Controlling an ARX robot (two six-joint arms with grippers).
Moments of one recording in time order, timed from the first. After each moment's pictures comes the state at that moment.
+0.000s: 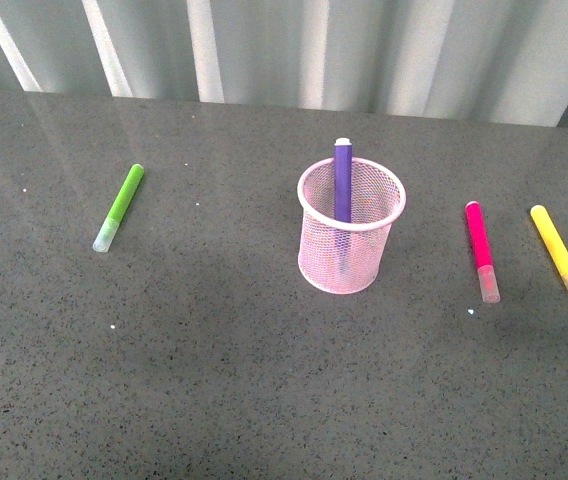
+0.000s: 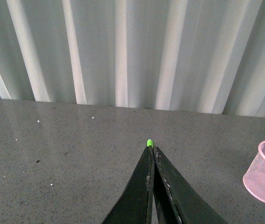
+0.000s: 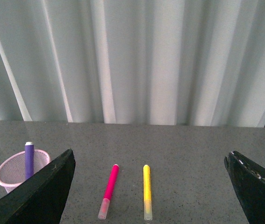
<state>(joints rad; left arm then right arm) 0.00 0.00 0.02 0.00 0.00 -0.01 0.00 0.00 0.02 0.00 0.00 0.00</state>
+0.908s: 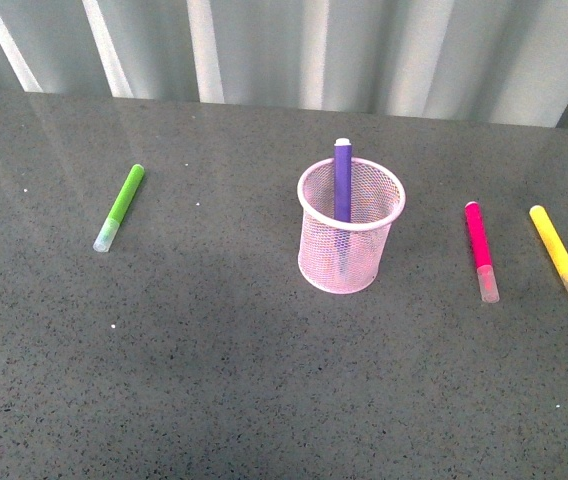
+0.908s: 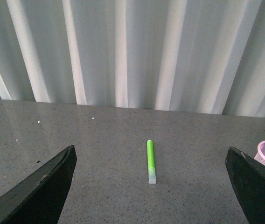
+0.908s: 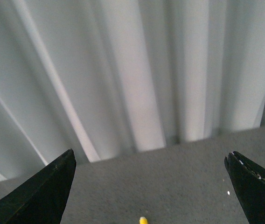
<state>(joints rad) 0.00 0.00 0.02 0.00 0.00 0.00 -0.11 1.10 0.50 0.51 0.03 0.20</state>
